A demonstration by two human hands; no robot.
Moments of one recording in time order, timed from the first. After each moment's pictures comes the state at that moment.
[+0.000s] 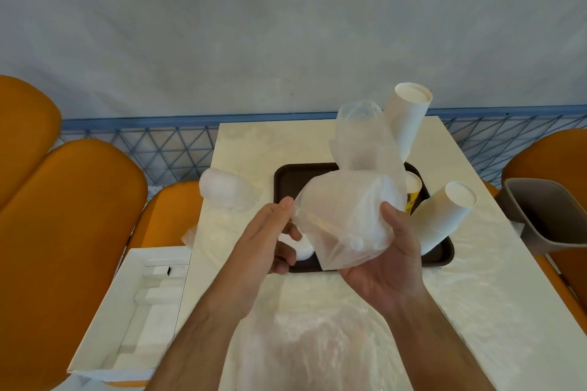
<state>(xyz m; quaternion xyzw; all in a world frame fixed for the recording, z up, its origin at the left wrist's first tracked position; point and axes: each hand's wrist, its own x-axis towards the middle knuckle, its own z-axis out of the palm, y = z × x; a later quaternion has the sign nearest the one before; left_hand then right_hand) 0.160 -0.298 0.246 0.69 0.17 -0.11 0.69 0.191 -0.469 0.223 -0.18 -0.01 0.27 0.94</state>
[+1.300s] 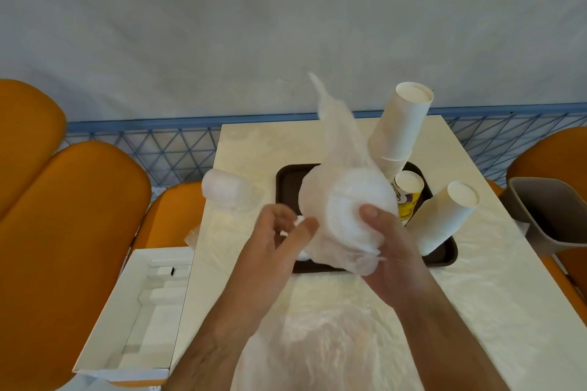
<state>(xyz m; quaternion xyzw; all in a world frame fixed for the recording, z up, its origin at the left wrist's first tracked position) 0.145 -0.310 0.258 0.75 0.13 -0.05 0.65 0.191 -0.471 0.240 -0.43 -0.06 0.21 0.88</state>
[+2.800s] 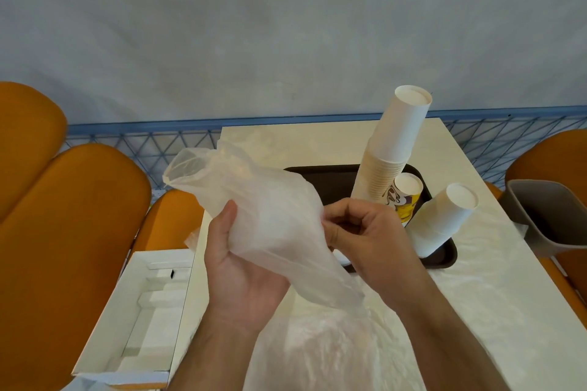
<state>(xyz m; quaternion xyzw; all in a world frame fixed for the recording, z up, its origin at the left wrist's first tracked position) 0.146 -0.302 0.241 0.24 0.11 -0.02 0.97 0.187 -0.463 0.252 -0.72 -0.12 0.10 0.67</state>
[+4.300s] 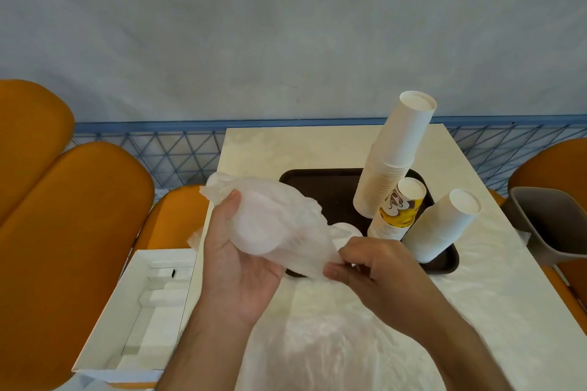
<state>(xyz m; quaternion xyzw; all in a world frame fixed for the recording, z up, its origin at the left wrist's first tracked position) 0.147 -0.293 0.257 0.27 0.18 0.00 0.95 0.176 -0.489 0.232 -0.89 -0.26 0.06 0.36</state>
